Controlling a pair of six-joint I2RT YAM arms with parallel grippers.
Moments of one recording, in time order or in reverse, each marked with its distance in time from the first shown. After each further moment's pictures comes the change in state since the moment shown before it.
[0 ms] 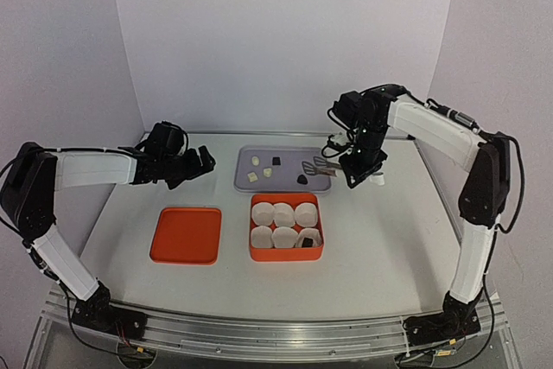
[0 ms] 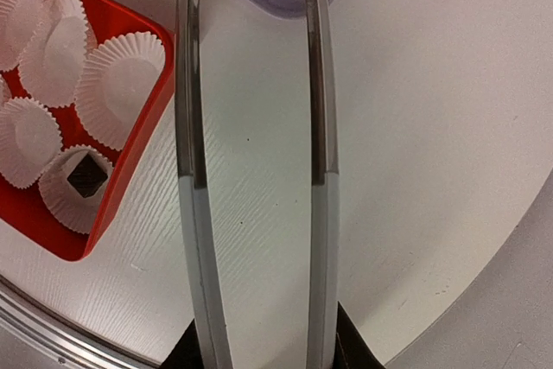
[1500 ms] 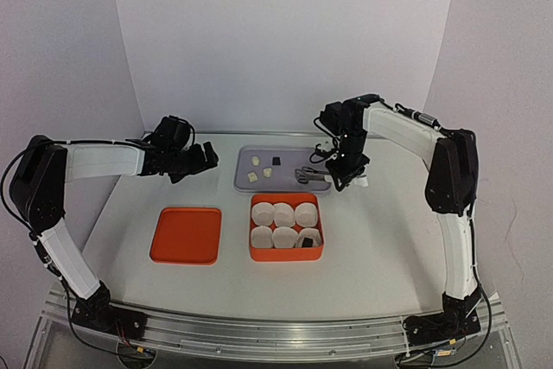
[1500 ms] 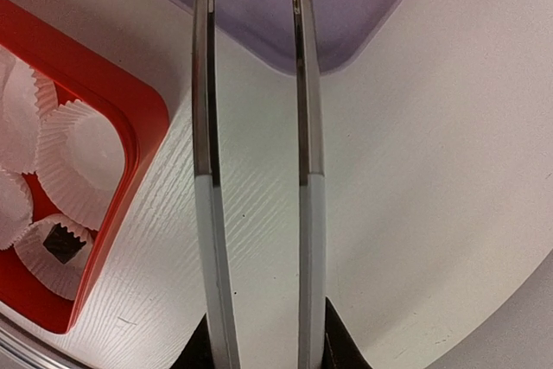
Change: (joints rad) left arm 0.000 0.082 0.109 -0.053 -0.029 0.035; right arm -0.051 0.289 0.195 0.013 -0.040 -0.068
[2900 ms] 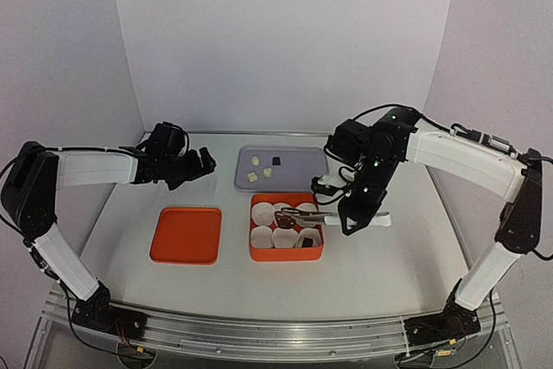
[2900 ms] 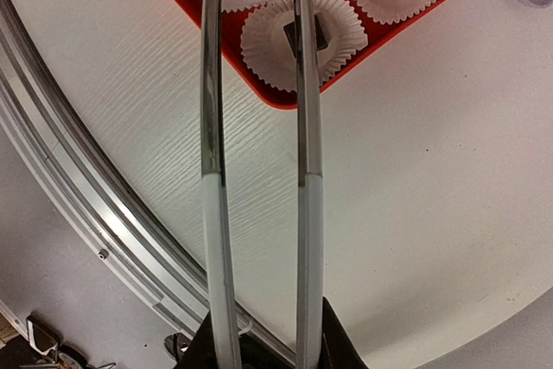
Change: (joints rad) left arm 0.000 -0.068 -0.096 0.036 0.034 -0.027; right arm 0.286 -0.549 -0.518 -0.020 -0.179 0.016
